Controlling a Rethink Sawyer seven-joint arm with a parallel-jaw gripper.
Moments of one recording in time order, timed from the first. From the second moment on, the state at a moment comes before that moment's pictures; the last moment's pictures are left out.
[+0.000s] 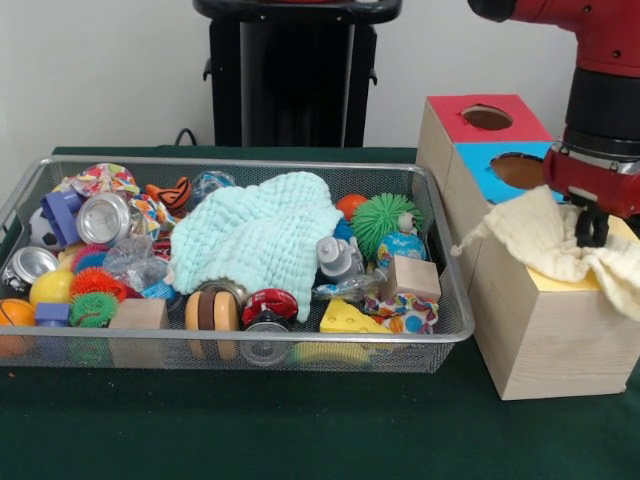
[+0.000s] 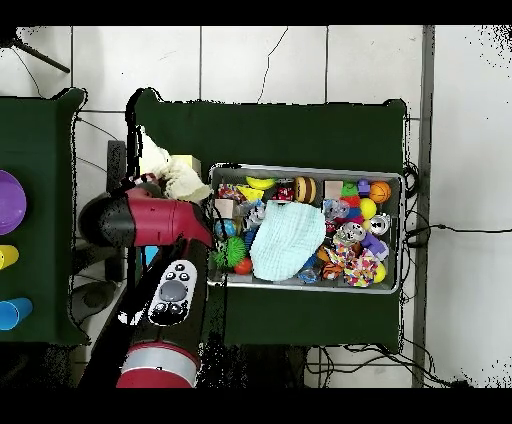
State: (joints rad) arm 0.29 -0.43 -0.22 1.45 0.29 0.35 2.81
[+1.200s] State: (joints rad) arm 0.29 -0.49 -0.27 1.30 0.30 0.89 2.81
